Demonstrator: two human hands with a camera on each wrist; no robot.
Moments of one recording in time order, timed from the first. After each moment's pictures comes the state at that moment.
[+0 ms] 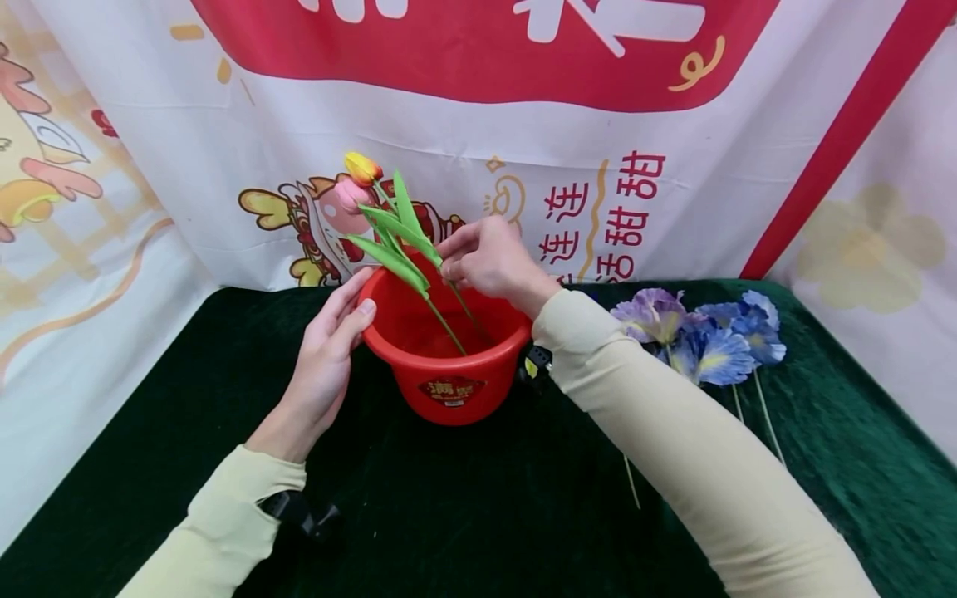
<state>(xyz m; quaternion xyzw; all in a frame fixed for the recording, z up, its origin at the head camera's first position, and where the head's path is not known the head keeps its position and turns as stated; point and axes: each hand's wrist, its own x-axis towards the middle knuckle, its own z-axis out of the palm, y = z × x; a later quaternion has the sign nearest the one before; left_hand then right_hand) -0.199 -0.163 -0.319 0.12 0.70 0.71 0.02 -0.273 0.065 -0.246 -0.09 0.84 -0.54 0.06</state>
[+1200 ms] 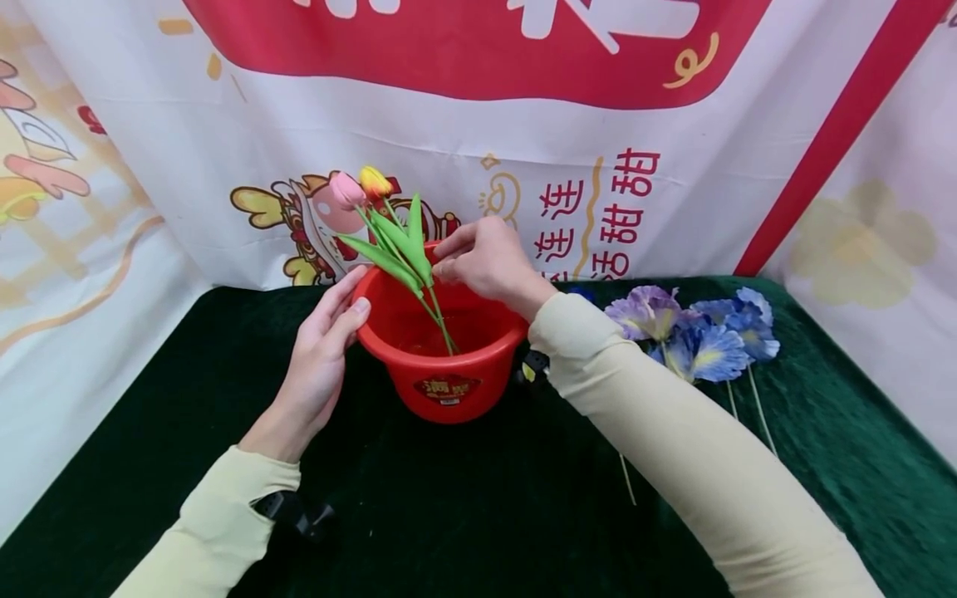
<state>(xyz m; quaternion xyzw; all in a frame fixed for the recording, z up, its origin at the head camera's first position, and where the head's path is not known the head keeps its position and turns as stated) -0.200 -0.164 -0.320 0.12 0.69 0.71 0.02 -0.266 0.068 -0.245 -0.09 0.87 -0.48 0.03</state>
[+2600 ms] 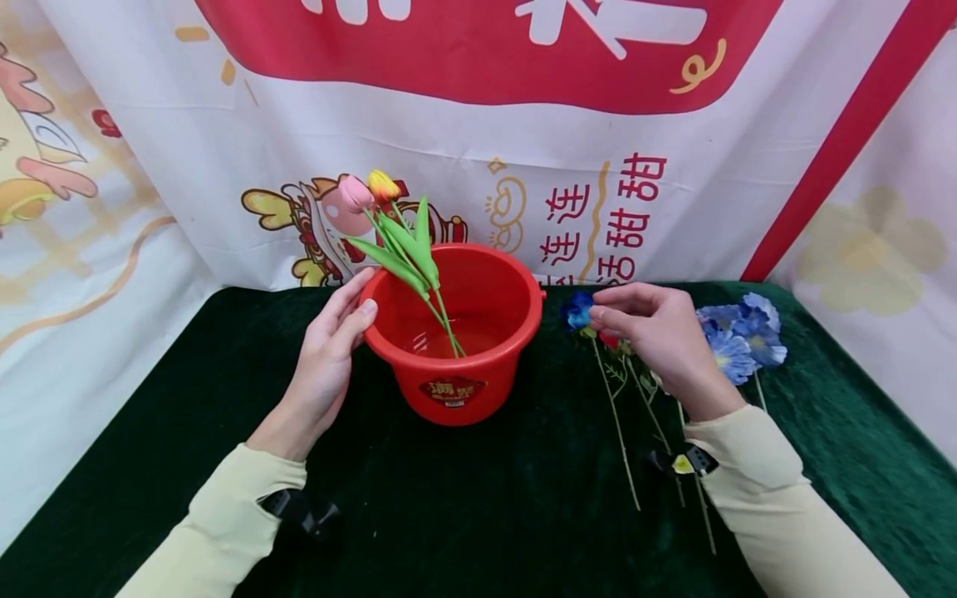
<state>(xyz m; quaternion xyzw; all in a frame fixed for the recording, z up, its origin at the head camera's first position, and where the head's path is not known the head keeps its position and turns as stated) -0.201 -0.164 -0.321 0.12 0.70 0.71 0.02 -0.185 0.220 -0.292 0.03 0.83 -0.56 0.00</state>
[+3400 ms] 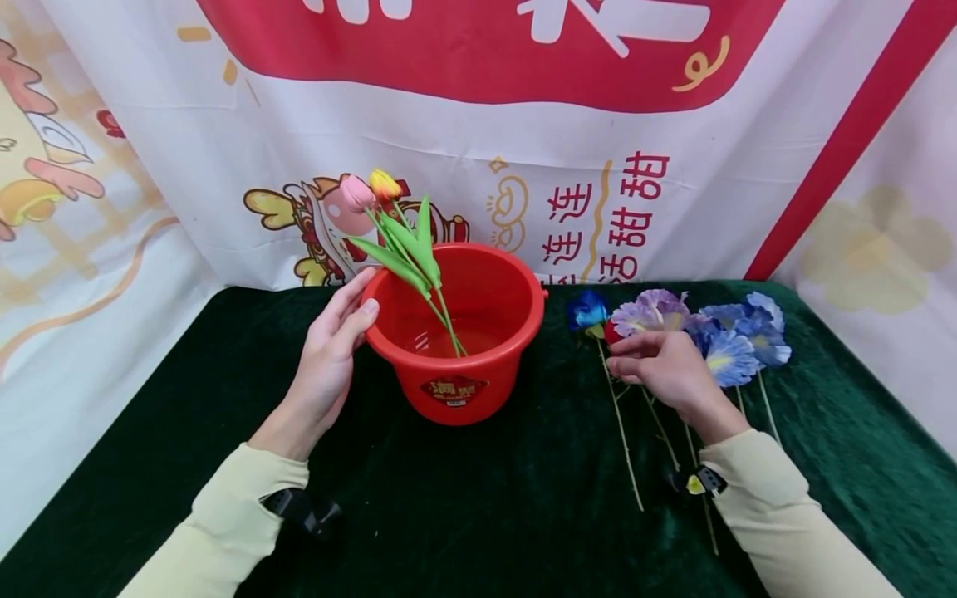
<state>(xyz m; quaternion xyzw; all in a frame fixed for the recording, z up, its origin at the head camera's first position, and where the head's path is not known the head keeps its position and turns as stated) -0.201 -0.164 -0.320 0.11 0.69 0.71 0.02 -0.187 0.252 -0.348 0.06 0.87 -0.49 0.09</state>
